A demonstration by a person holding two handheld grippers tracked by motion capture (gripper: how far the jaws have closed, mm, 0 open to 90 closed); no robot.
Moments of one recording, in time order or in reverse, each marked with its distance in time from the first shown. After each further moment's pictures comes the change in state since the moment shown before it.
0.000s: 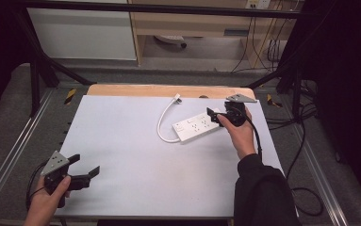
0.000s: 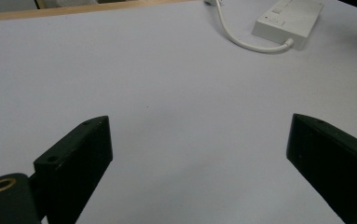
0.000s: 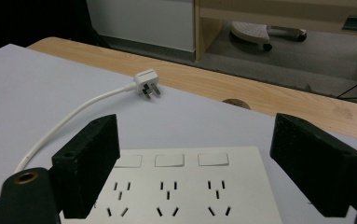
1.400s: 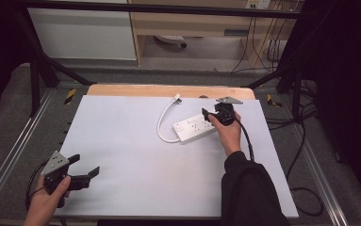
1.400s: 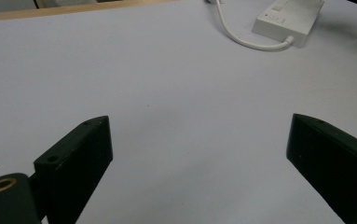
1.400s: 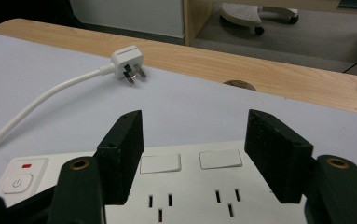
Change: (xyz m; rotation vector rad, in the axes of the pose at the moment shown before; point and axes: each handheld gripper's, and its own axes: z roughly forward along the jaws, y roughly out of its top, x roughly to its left) left arm 0.001 0.000 0.000 0.007 -0.002 0.007; right arm 0.003 -0.021 0.052 0.046 -0.053 0.025
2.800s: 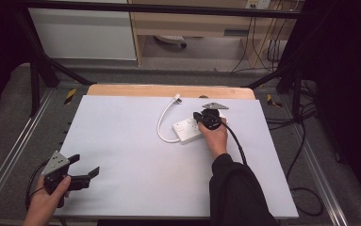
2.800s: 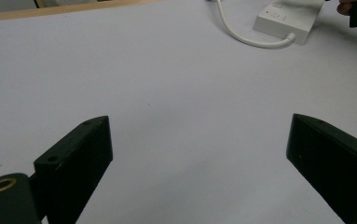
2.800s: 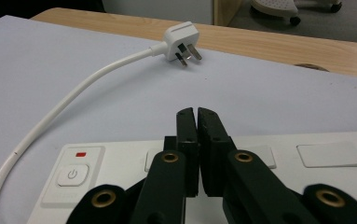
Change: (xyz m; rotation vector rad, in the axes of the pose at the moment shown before) left arm 0.000 0.000 0.000 0.006 0.004 0.011; right arm 0.037 -0.019 0.026 0.019 0.103 0.020
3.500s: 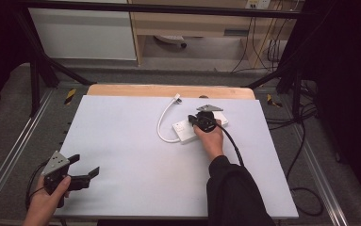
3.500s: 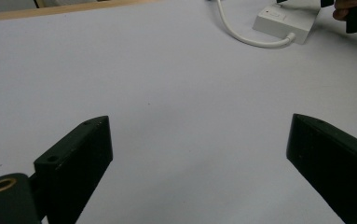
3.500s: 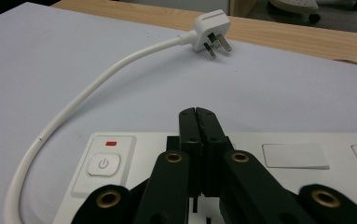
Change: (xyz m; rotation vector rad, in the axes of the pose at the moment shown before) left arm 0.000 0.000 0.000 0.000 0.000 0.000; right arm 0.015 -0.005 0.007 0.021 0.049 -0.033
